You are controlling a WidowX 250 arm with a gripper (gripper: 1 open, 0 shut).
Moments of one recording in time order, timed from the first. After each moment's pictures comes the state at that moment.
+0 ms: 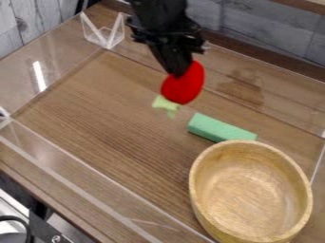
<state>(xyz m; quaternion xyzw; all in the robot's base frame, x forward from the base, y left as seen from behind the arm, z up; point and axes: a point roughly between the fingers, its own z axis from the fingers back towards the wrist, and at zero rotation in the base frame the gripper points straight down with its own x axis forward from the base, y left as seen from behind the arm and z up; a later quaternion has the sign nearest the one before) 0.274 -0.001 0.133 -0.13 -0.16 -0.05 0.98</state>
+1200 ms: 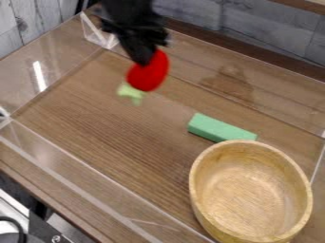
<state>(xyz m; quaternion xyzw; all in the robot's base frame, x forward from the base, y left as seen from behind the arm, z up) 0.270 0.055 0.133 -0.07 -0.17 -0.02 0.98</state>
